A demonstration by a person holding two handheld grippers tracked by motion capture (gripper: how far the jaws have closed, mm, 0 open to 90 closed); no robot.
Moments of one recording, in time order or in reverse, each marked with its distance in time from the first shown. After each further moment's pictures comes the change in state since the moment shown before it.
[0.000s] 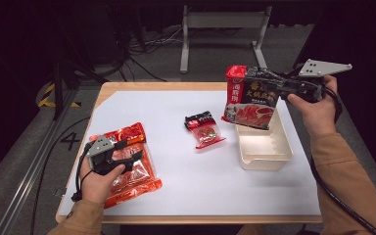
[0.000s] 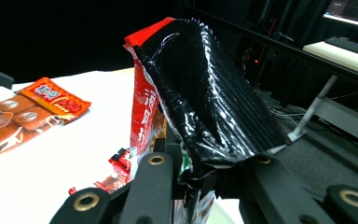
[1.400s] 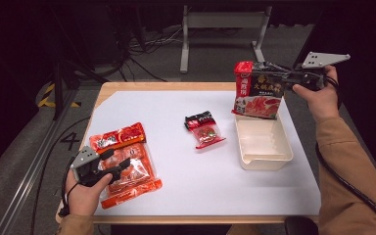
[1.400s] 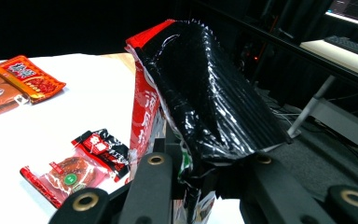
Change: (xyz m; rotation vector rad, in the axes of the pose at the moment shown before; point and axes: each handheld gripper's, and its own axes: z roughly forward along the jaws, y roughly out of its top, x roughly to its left) left arm 0.003 -0.023 -0.032 -0.006 0.070 -0.077; right arm -0.061 -0.022 0.014 0.023 0.027 -0.052
